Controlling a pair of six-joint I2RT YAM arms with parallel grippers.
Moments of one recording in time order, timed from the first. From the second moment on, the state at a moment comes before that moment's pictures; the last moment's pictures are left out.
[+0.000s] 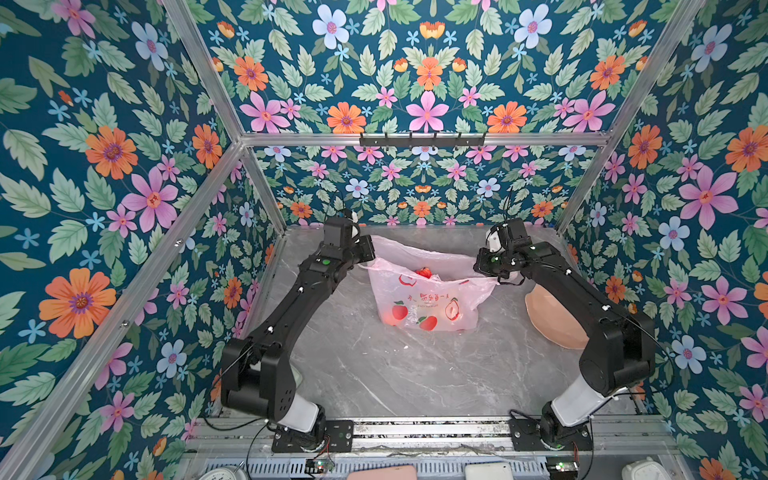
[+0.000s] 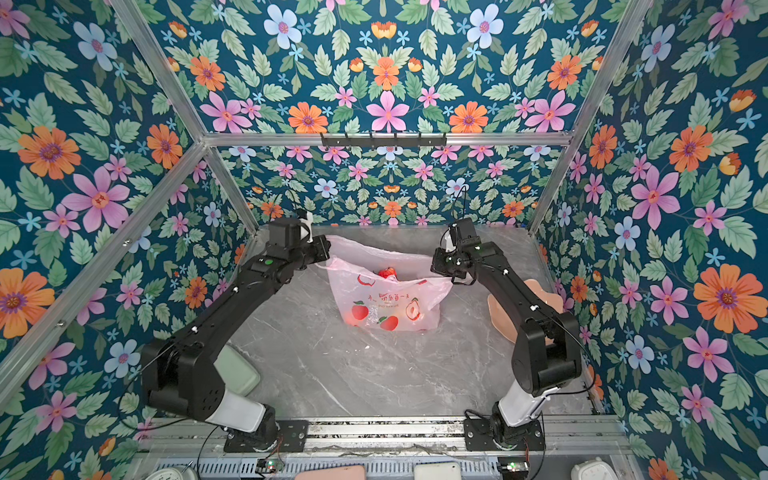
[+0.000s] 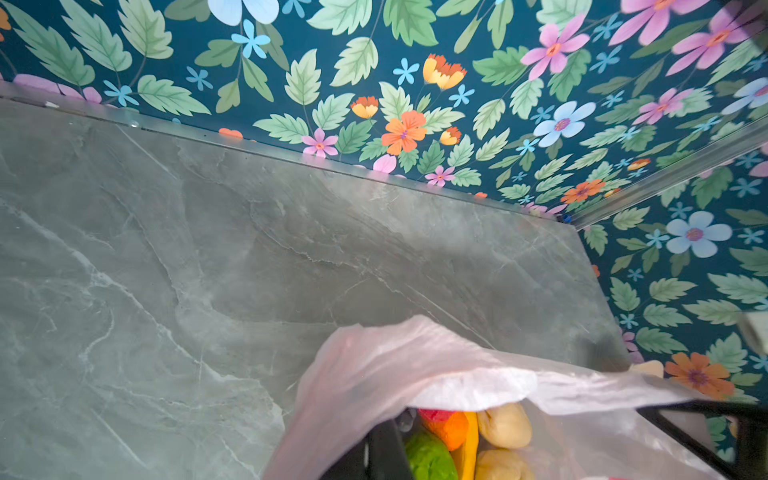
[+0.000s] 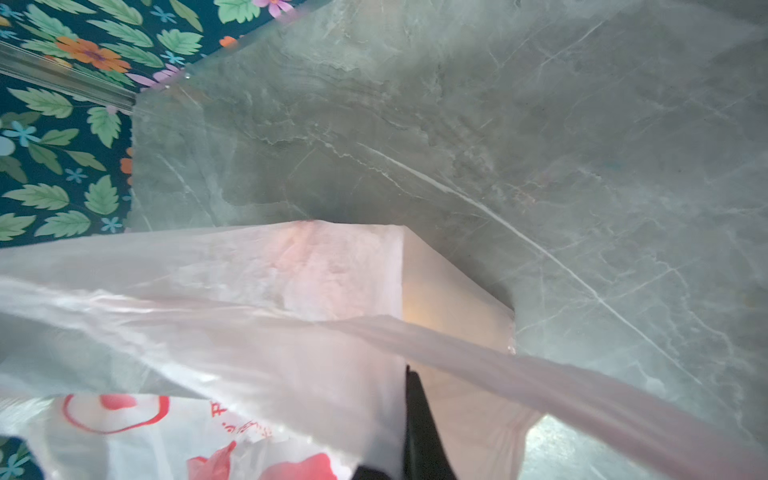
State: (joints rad) left arm -0.31 1.55 1.35 -0.35 0.11 -0.41; right arm 0.29 1.62 1.43 -0.69 -0.25 0.50
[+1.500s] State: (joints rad) left arm -0.60 1.67 1.40 -0.79 -0.33 -0.62; right arm 0.54 1.39 1.27 -0.57 -0.07 0.43
